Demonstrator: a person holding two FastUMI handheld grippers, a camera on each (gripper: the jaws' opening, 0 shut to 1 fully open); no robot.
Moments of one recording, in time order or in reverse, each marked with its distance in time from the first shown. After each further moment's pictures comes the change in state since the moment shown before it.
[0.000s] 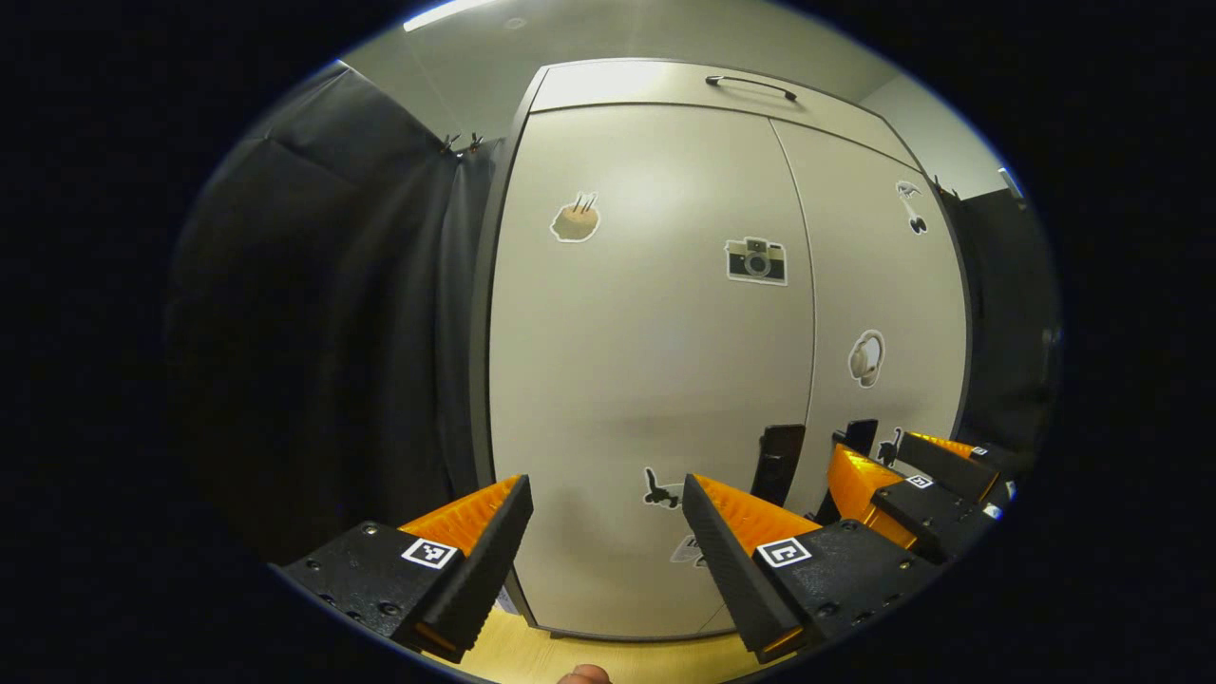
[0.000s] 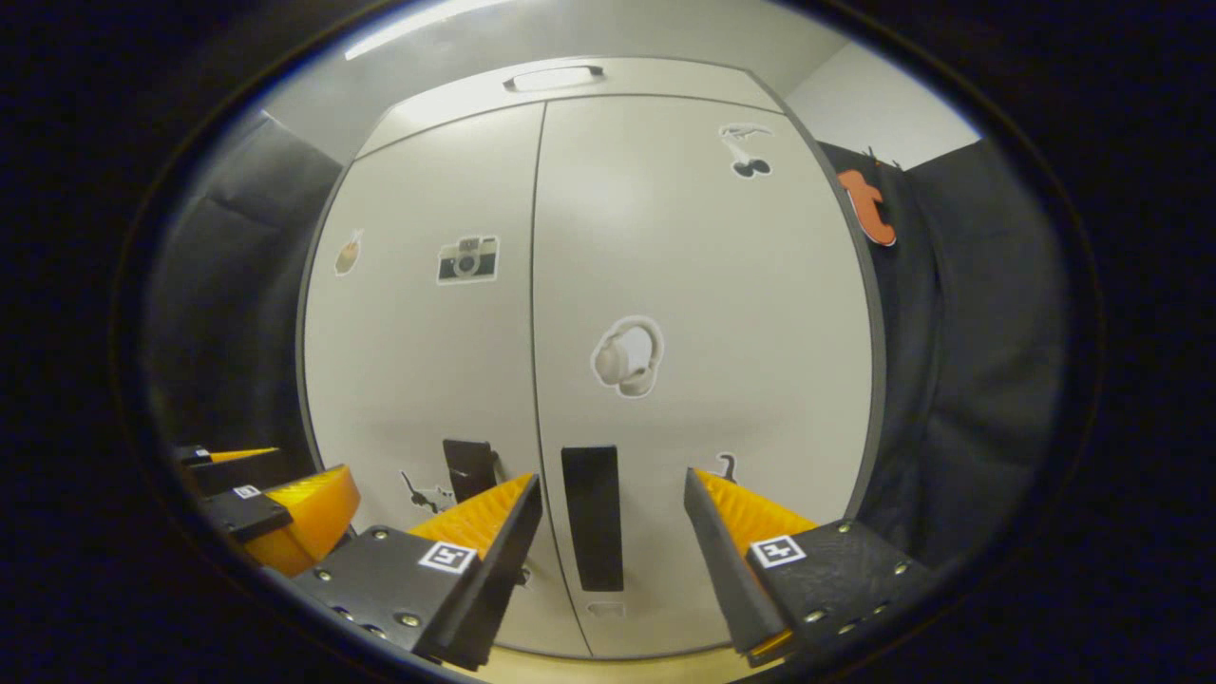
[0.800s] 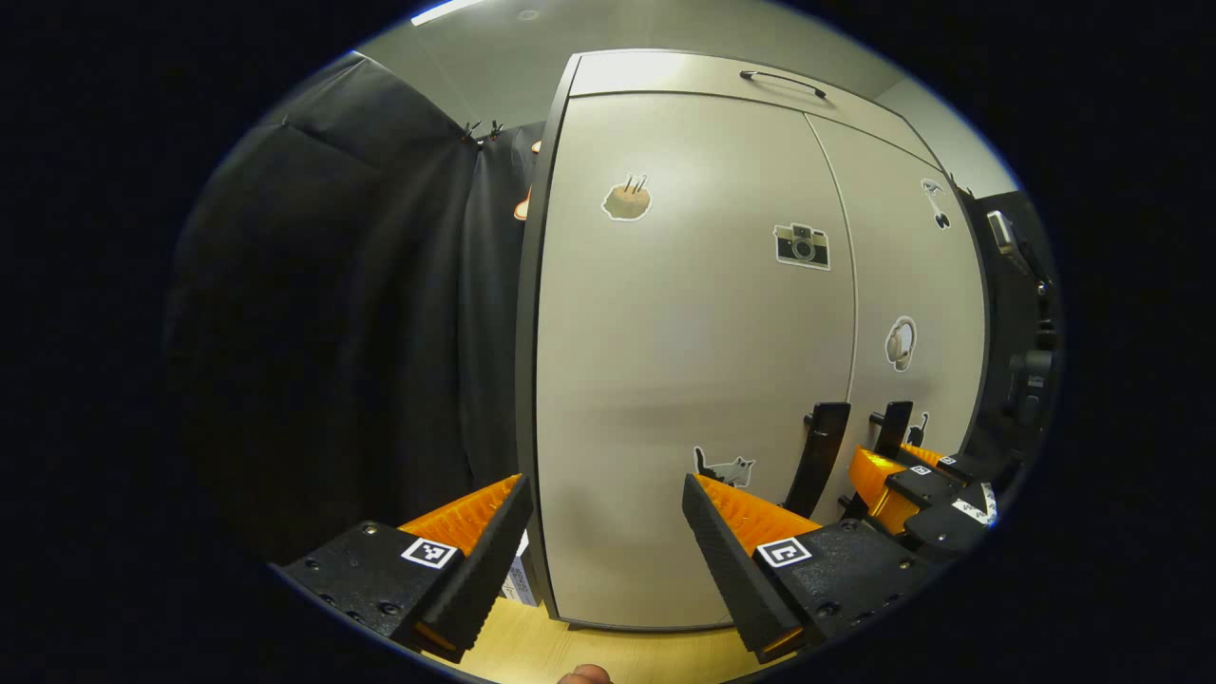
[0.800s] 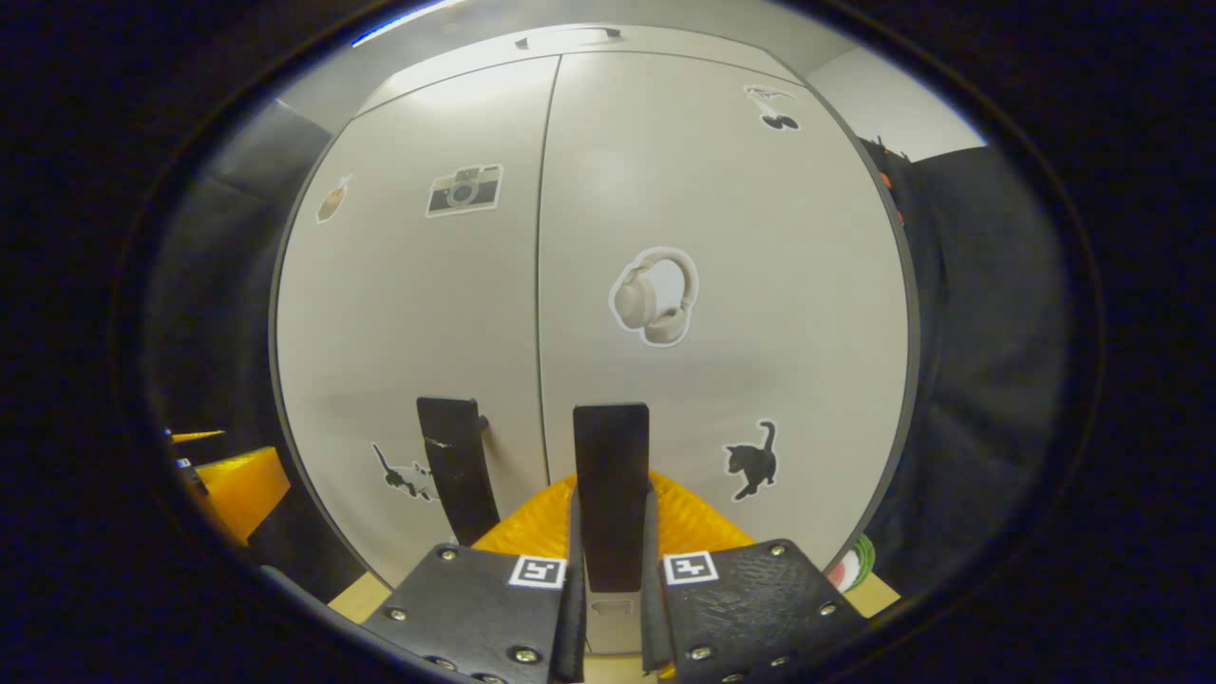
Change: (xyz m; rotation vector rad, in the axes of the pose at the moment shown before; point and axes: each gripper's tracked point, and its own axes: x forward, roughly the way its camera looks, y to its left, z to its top) left arm -0.004 0.031 -0.013 -0.009 0.033 0.041; right arm 0.019 0.011 -0.027 -0.015 0.067 -0.007
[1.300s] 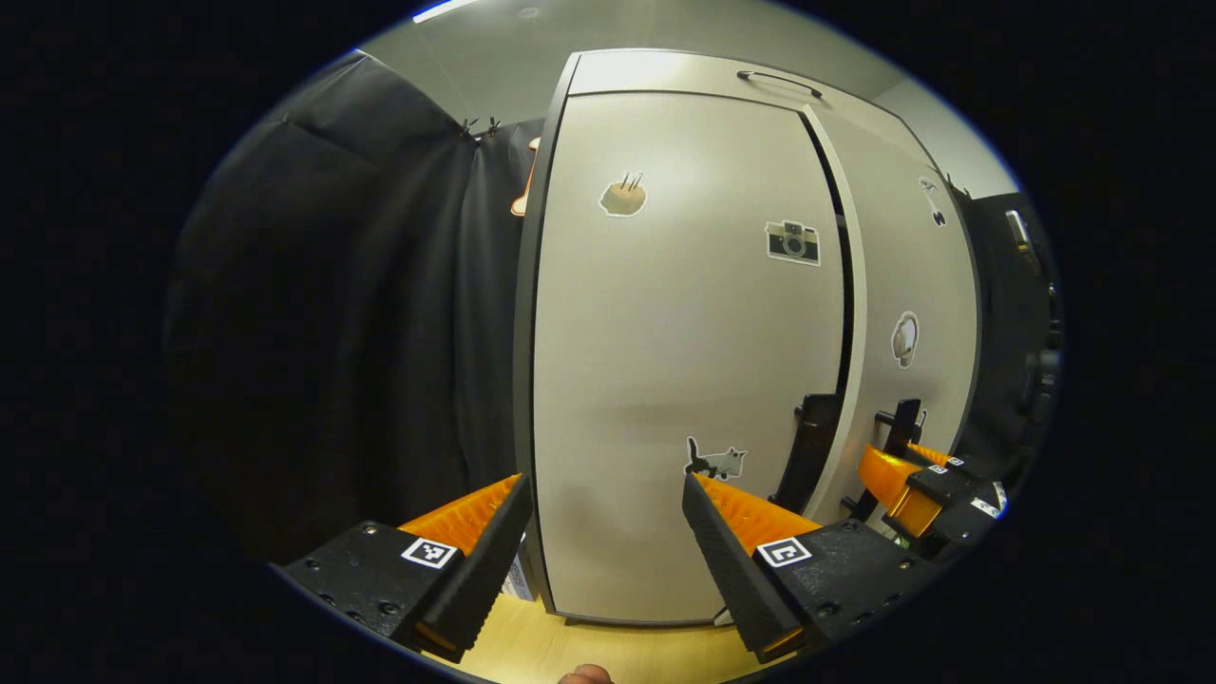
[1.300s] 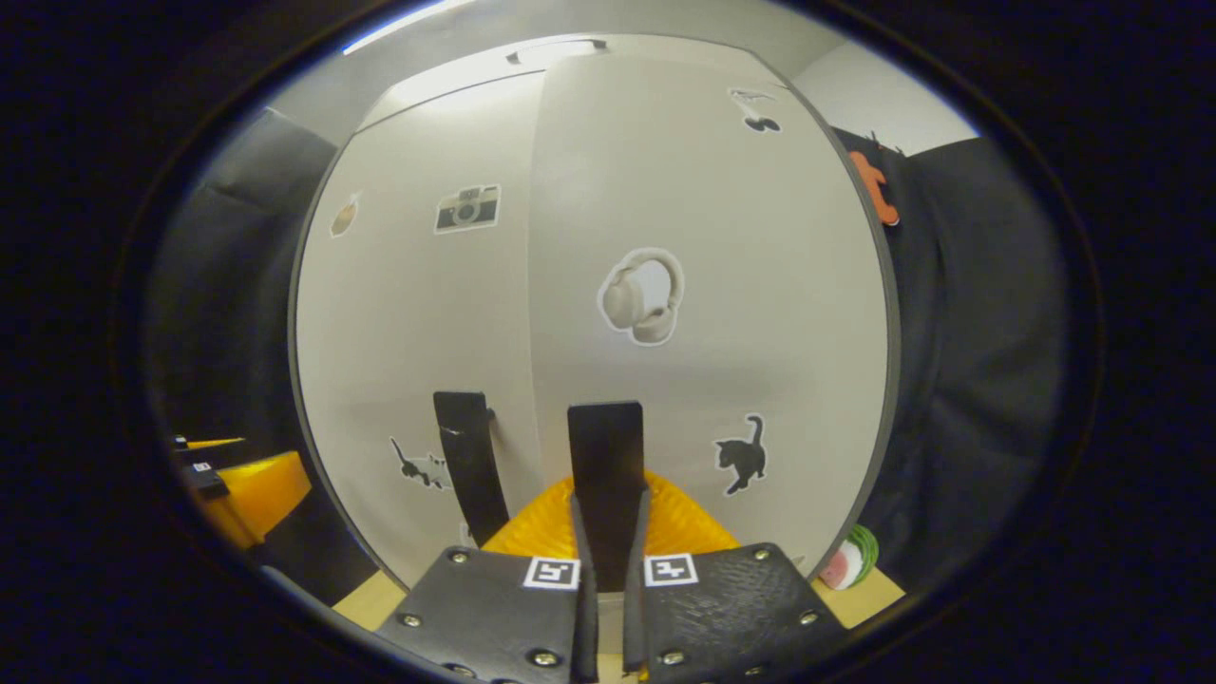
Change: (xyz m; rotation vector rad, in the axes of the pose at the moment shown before) left arm -0.010 -0.004 -0.004 -0.003 0.010 -0.014; right arm -0.012 -0.005 0.000 0.025 -0.006 0.032
